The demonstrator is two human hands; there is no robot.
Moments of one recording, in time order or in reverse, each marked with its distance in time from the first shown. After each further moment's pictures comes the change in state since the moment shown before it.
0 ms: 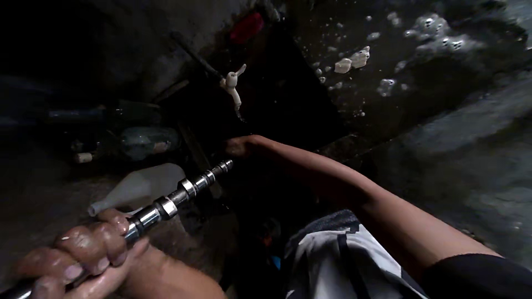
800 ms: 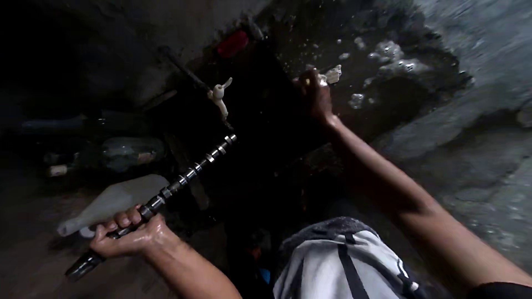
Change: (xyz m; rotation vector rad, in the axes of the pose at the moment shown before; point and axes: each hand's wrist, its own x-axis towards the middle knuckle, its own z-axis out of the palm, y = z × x) left_hand -0.044 -0.078 -0.003 0.209 1.065 -0.062; right_hand -0.167 0.095 -0.148 -0.529 1.317 0.094
